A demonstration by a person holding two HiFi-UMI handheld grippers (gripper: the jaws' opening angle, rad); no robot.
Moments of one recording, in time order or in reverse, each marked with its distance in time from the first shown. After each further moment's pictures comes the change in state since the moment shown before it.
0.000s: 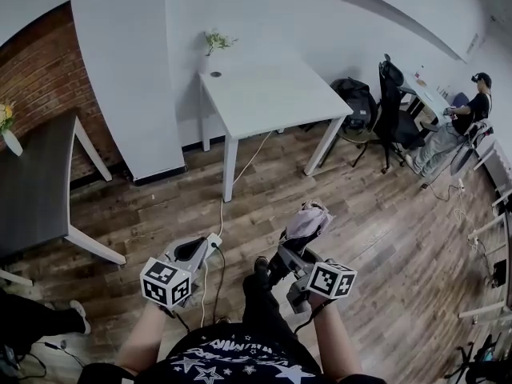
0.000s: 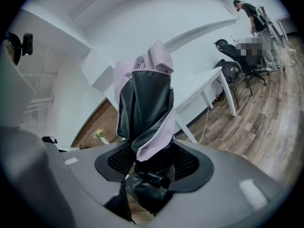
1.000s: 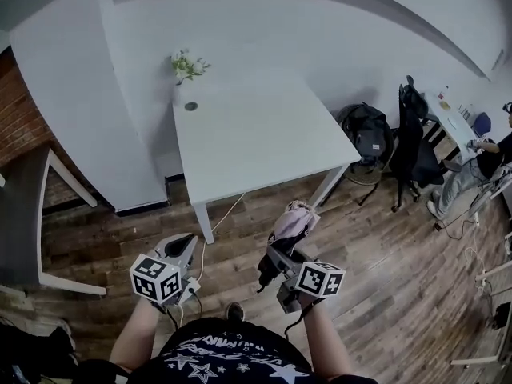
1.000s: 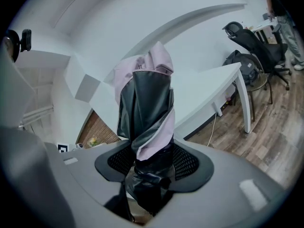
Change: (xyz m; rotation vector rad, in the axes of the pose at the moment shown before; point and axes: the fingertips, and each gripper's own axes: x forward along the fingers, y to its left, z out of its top) left arm 0.314 0.097 0.130 -0.050 -0.002 0.119; right arm 0.199 -0.191 0.241 0.011 0.082 0.093
